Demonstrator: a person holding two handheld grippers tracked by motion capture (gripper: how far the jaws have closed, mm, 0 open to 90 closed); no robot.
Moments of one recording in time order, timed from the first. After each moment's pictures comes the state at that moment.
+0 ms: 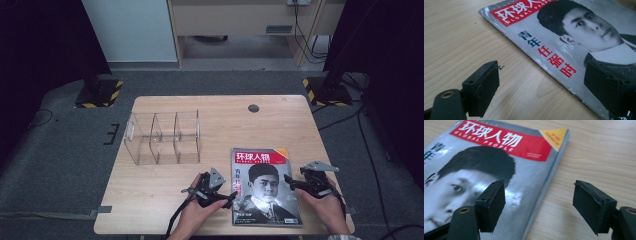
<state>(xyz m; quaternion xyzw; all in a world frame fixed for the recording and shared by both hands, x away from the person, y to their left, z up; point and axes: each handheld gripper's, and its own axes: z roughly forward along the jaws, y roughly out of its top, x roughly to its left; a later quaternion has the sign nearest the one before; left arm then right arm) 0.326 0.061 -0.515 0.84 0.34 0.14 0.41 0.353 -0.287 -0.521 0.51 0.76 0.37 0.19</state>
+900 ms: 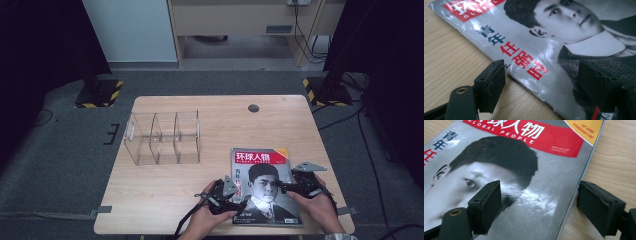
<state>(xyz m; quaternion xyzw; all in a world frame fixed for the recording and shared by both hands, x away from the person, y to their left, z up) 0.317 0.029 -0.534 0.86 0.29 0.12 0.39 0.358 -0.266 -0.534 0.48 0.78 0.37 0.17</state>
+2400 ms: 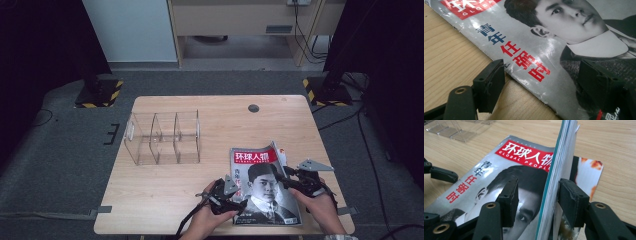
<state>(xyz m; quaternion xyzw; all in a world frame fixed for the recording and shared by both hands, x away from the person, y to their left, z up) 0.319 0.027 -0.535 0.86 0.31 0.11 0.39 0.350 -0.262 -0.508 0.45 0.76 0.45 0.16</state>
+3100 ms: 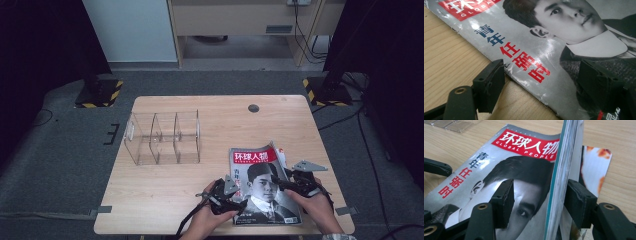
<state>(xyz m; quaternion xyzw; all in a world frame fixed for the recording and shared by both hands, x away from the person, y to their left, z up) 0.318 0.027 -0.535 0.86 0.31 0.11 0.39 0.354 -0.256 -0.521 0.46 0.77 0.43 0.14</state>
